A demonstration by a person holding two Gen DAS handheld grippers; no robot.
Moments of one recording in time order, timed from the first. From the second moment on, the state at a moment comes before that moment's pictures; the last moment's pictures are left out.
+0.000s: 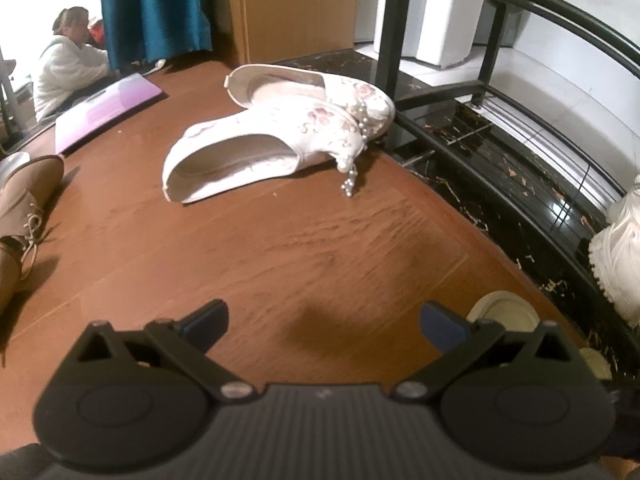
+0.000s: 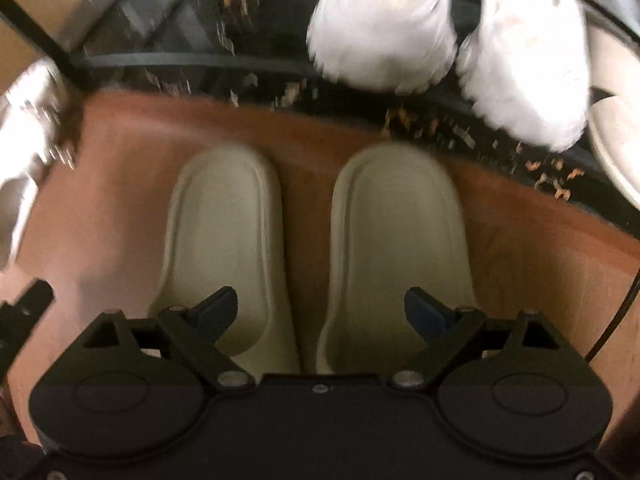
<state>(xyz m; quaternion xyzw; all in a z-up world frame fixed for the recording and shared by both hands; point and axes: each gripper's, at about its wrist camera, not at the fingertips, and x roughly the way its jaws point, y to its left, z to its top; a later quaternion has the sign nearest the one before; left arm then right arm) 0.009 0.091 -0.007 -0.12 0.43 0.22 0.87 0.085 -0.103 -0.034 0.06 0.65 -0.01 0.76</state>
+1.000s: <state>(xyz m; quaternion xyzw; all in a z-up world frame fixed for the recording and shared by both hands) 0.012 0.096 -0.012 -0.14 0.44 0.22 0.86 0.002 -0.129 0.009 0.10 0.55 0.00 0.83</state>
